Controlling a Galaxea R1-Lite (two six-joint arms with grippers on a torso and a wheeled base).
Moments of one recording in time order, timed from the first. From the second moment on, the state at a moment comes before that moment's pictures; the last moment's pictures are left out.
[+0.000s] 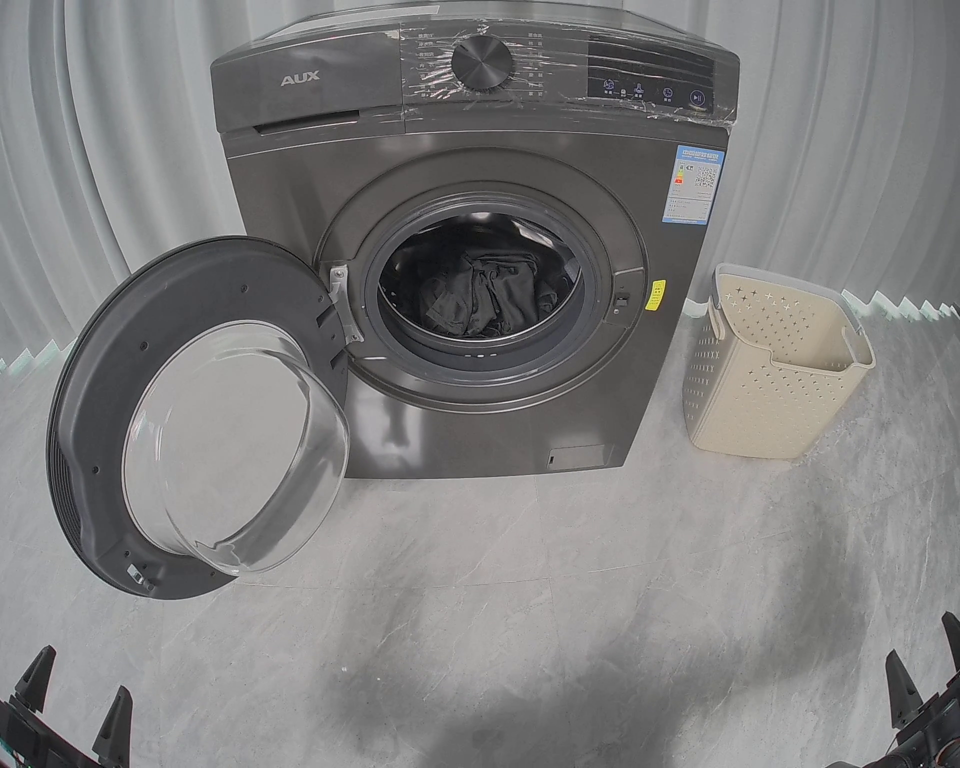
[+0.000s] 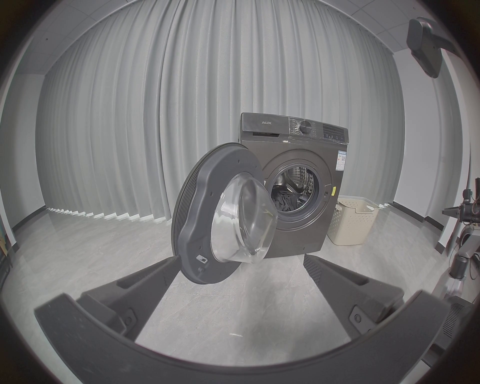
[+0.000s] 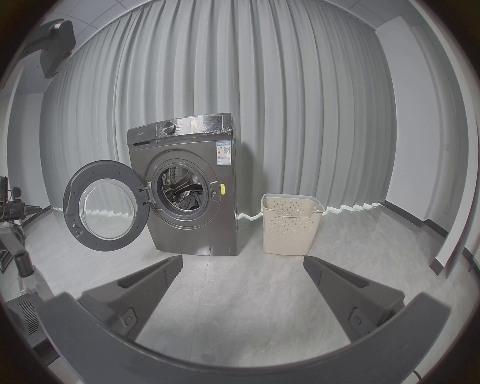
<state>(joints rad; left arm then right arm) 0.00 0.01 -0.02 0.00 -0.02 -0.02 0.00 0.01 -0.02 0.00 0.02 -0.01</state>
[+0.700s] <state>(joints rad) 0.00 0.02 -0.02 0.00 -0.02 -0.02 0.00 0.02 -0.02 0.00 0.02 -0.01</state>
